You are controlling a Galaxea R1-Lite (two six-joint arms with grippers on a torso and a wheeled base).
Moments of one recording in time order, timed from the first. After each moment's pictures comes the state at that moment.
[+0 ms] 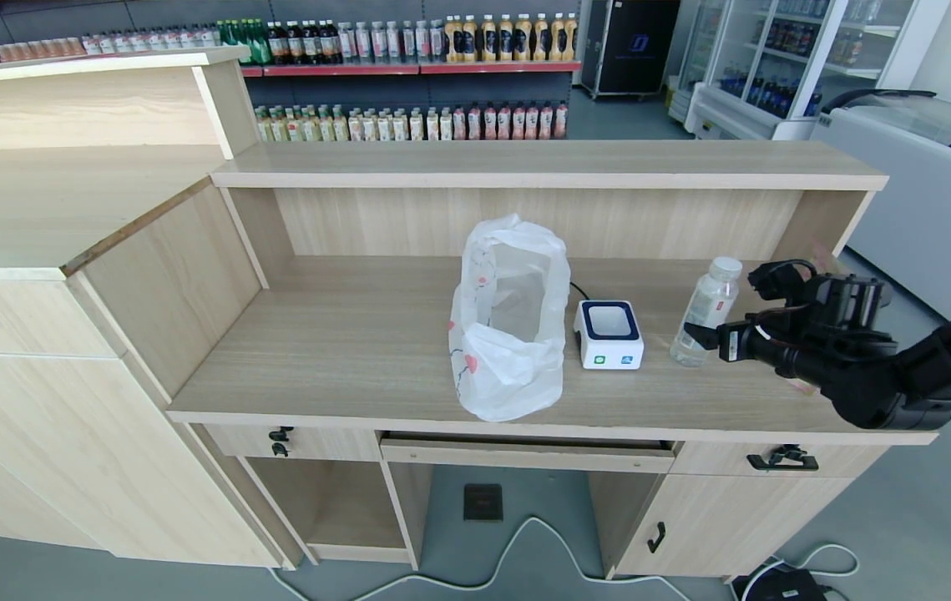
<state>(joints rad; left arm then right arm) 0.00 0.00 0.00 0.00 0.04 -0.01 -0.05 2.19 -1.06 -0.90 0.19 -0.17</state>
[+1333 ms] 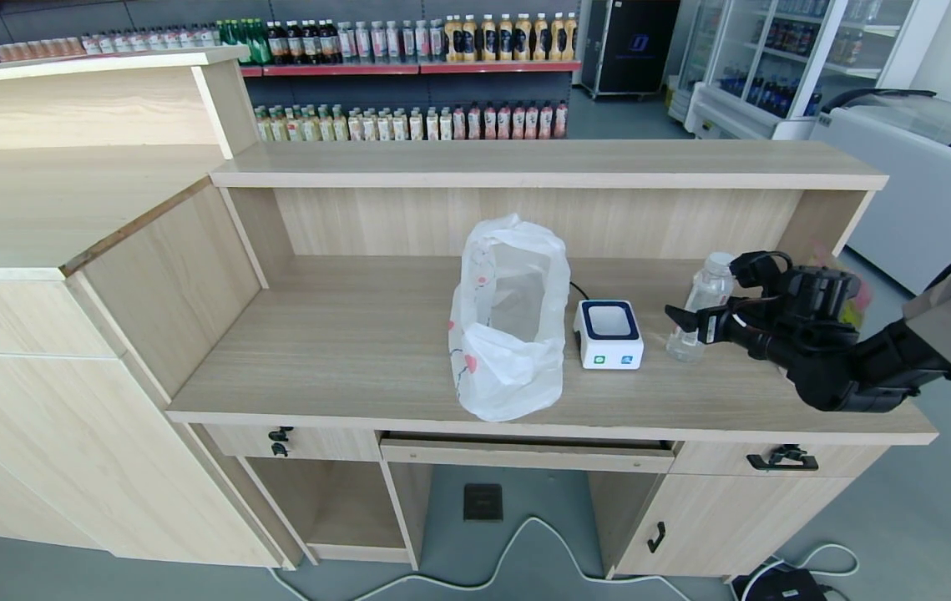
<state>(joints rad) 0.00 0.00 0.00 0.00 0.04 -0.01 -0.04 2.33 -1.27 -0.93 0.25 -0.13</state>
